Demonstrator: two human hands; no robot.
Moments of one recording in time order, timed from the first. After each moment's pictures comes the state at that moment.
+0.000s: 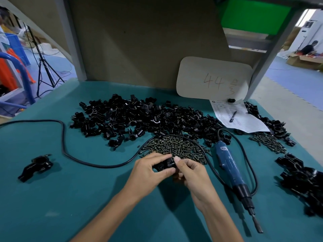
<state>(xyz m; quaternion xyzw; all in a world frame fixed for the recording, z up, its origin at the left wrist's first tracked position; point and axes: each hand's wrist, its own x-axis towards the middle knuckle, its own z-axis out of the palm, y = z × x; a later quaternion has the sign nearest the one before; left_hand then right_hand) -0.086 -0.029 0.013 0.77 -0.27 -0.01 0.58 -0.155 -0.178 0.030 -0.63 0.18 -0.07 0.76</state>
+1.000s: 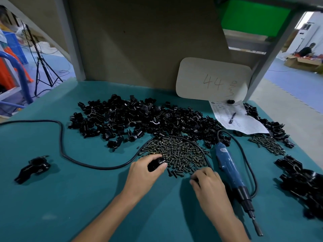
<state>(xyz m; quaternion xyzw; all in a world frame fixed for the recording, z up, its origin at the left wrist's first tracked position) -0.073 -0.028 -0.017 0.82 -0.19 0.01 0.54 -0.185 -0.220 0.006 -0.98 0.16 -0.06 0.13</state>
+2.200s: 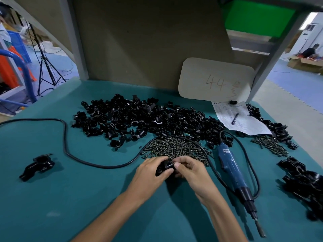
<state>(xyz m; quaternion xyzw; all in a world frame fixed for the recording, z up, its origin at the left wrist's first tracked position) -0.075 -0.031 -0.020 0.85 -0.29 0.03 0.44 -0.137 -0.200 0.006 -0.72 0.13 -0.06 0.68</state>
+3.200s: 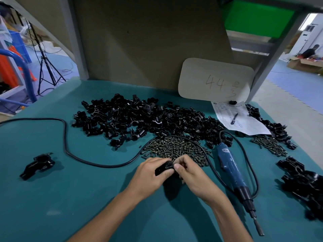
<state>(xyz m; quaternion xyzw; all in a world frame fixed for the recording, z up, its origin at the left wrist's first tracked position) -0.074 -0.029 -0.016 0.82 -0.34 0.02 0.47 -0.142 -0.207 0.009 -0.85 0.04 0.00 0.53</state>
